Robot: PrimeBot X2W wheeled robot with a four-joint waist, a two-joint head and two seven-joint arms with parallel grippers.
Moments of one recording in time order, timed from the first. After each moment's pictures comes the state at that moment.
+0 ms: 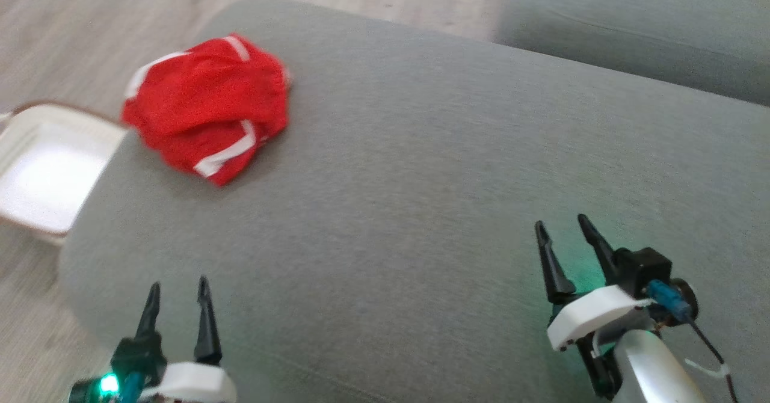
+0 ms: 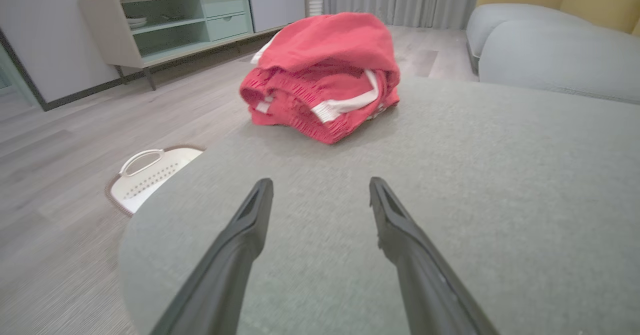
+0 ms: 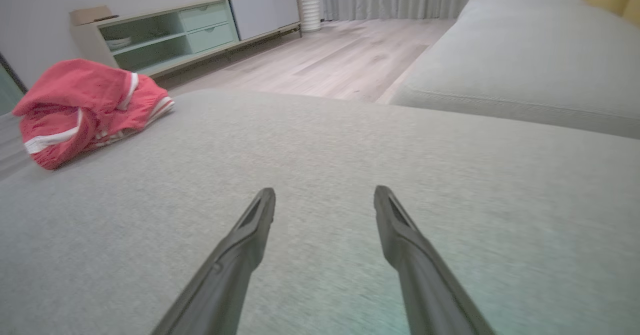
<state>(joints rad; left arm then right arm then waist) -0.05 0.05 0.01 0.45 -0.09 0.00 -0.25 -0.20 -0.06 0.12 0.58 0.12 0.13 -0.25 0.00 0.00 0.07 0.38</state>
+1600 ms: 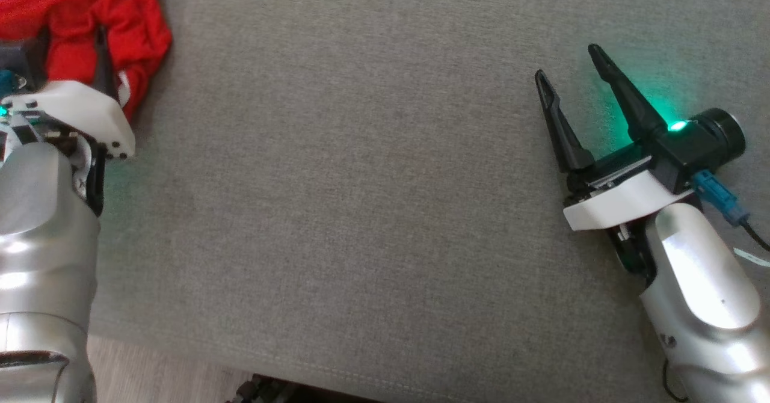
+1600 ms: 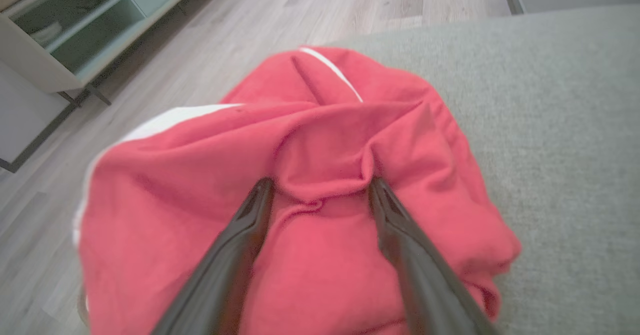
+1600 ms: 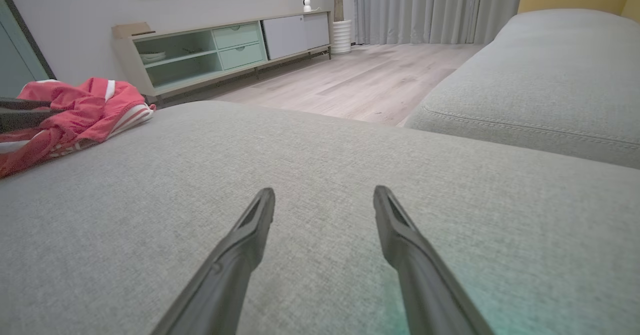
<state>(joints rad) -0.92 0.27 -0.06 1.02 -0.13 -0.10 -0.09 -0.44 -0.24 0.30 0.29 0.13 0.13 -0.25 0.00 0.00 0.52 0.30</state>
